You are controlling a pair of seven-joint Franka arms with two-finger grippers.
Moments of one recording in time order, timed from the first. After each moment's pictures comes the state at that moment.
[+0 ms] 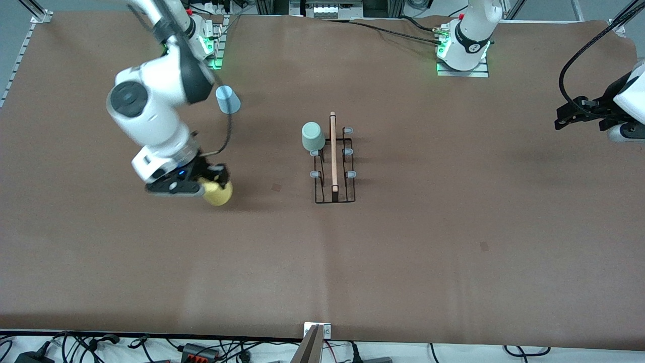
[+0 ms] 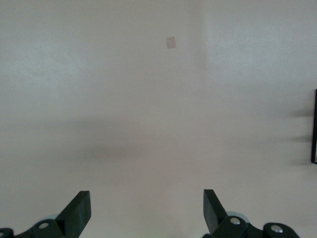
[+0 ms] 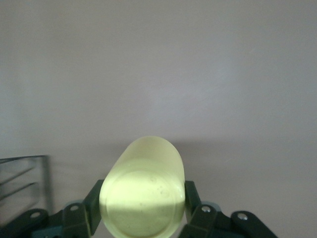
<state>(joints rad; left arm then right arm) 0.01 -0.01 0.04 -1.66 0.02 1.57 0.07 0.27 0.24 0.17 -1.87 -0.04 2.28 0.56</state>
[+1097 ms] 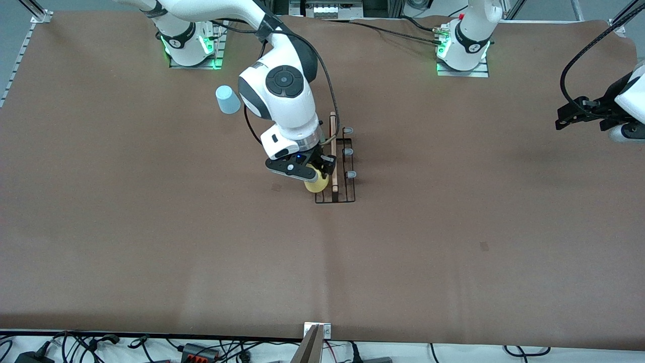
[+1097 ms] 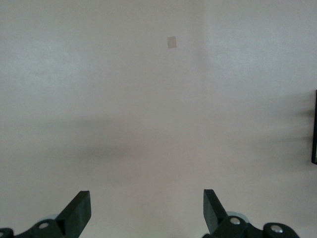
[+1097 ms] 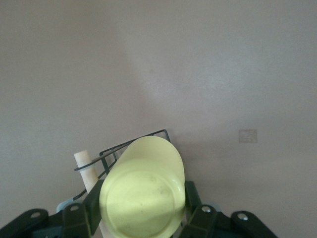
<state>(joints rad) 0.01 -0.01 0.04 -1.66 0.02 1.57 0.07 0.61 0.60 0.16 -1.45 -0.14 2.21 1.13</state>
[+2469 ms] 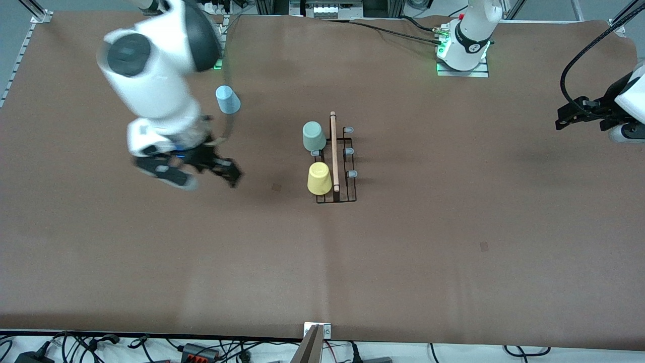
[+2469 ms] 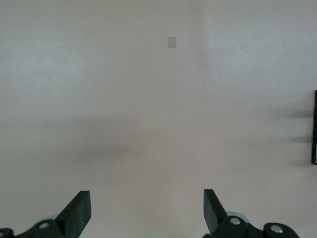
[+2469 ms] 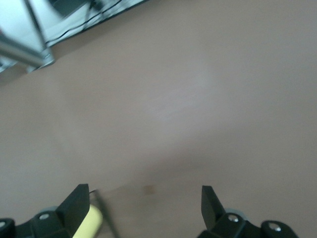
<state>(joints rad) 0.01 -0.01 0.04 -1.66 0.02 1.57 0.07 0.23 0.20 0.13 -1.63 -0.08 2.01 0.82</state>
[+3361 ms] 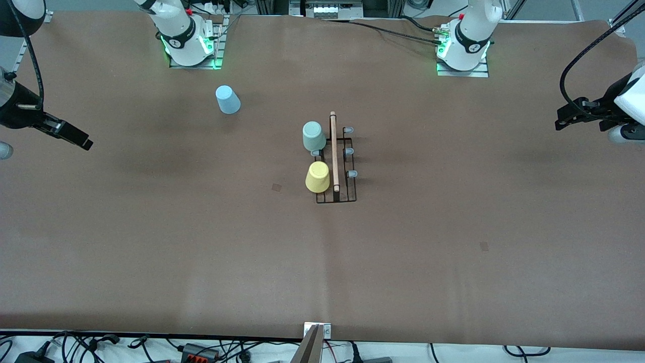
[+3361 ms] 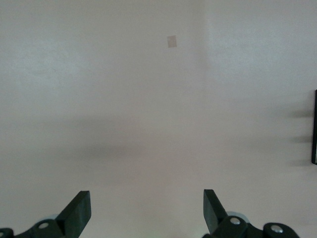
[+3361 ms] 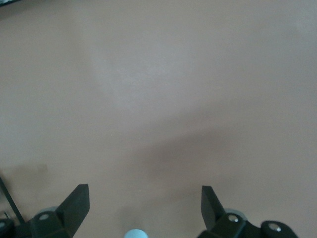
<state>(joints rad) 0.01 -0.01 0.04 -1.66 0.02 1.57 0.07 -0.14 0.04 0.14 -1.61 -0.02 1.67 0.29</state>
